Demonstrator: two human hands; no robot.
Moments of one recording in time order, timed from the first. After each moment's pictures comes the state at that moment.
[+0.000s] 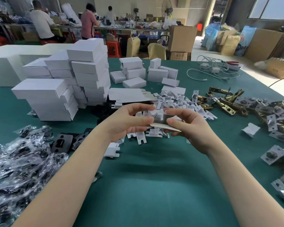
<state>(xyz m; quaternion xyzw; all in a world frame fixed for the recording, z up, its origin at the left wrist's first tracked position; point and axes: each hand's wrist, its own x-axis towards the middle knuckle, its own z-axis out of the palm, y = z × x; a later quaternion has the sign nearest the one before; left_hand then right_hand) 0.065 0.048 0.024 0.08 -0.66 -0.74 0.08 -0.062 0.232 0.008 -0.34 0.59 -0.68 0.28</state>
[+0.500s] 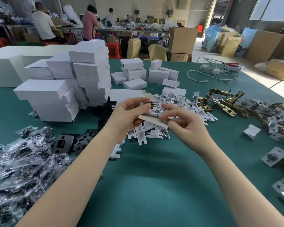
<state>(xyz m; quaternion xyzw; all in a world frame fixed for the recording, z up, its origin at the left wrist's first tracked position) 0.058 0.061 0.029 0.16 -0.62 -0.73 0.23 -0.048 0.225 0.011 -0.46 0.64 -0.61 0.11</state>
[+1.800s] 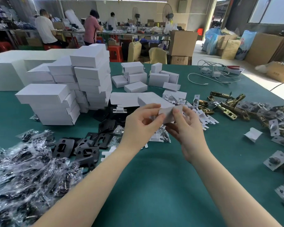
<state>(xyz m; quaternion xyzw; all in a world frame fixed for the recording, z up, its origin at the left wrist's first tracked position) 0.046 0.093 0.010 0.08 -0.72 -0.57 0.38 -0.040 0.204 0.004 -0.18 0.58 -0.77 0.20</state>
